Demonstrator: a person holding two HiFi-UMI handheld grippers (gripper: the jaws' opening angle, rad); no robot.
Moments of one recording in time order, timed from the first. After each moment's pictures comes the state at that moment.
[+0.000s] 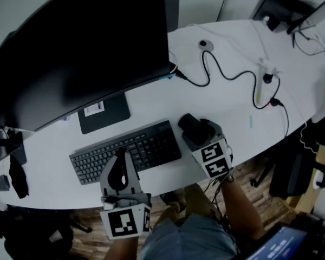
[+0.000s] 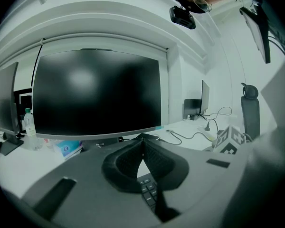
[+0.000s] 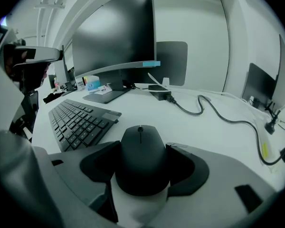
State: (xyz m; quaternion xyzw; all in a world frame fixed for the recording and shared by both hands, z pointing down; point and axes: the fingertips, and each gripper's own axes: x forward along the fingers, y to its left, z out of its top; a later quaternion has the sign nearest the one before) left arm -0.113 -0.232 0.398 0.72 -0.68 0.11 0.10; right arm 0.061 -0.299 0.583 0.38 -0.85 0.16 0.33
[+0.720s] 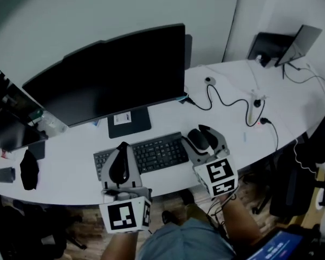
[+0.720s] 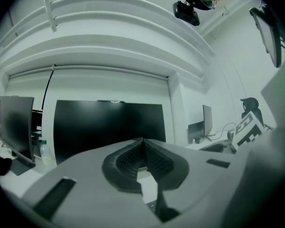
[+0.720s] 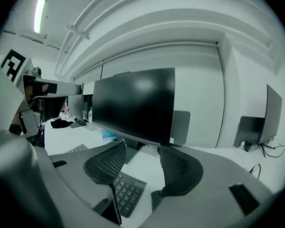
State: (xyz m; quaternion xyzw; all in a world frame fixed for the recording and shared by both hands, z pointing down) left arm -0.139 -0.173 0.268 0.71 -0.71 0.02 -0.01; right arm 0.012 -0.252 0.370 0.41 -0.90 0.03 0.14
